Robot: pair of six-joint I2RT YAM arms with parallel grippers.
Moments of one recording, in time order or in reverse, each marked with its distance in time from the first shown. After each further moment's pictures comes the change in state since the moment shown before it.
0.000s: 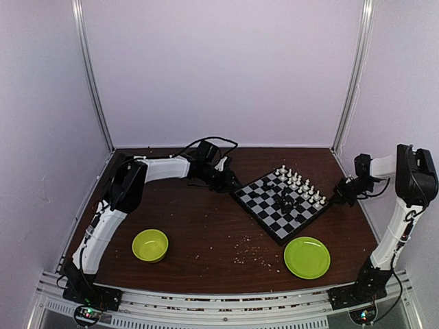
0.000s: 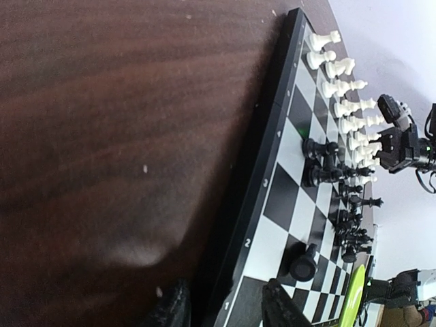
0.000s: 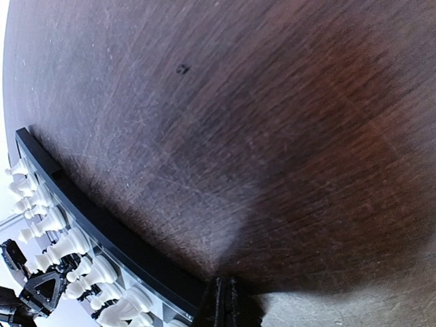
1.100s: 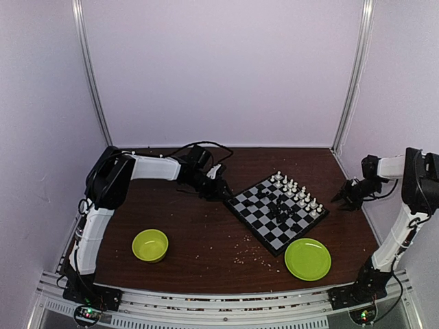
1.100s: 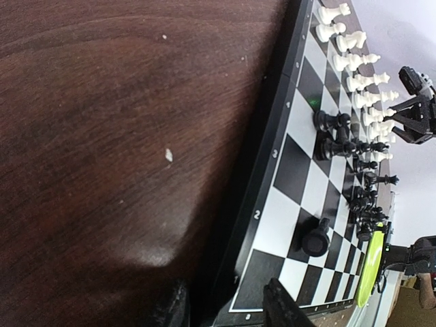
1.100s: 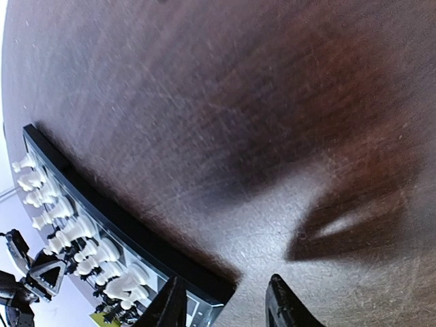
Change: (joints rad) left arm -0.002 -0.208 -0.322 0.000 -0.019 0.108; right arm -0.055 -0.108 -0.040 -0.160 -0.030 -0.126
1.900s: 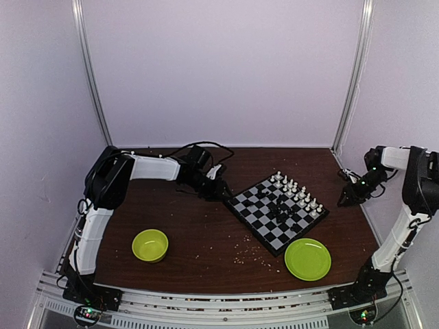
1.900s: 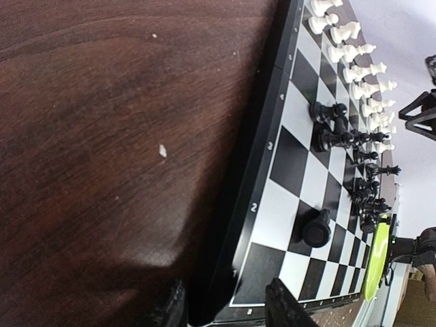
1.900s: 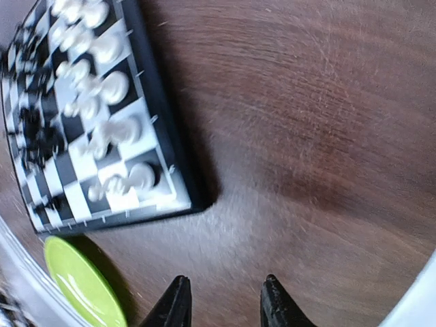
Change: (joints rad) left arm 0.000 -0.010 -0.015 0.000 -0.001 0.045; right arm -0.010 0.016 0.168 -0.360 0.051 -0.916
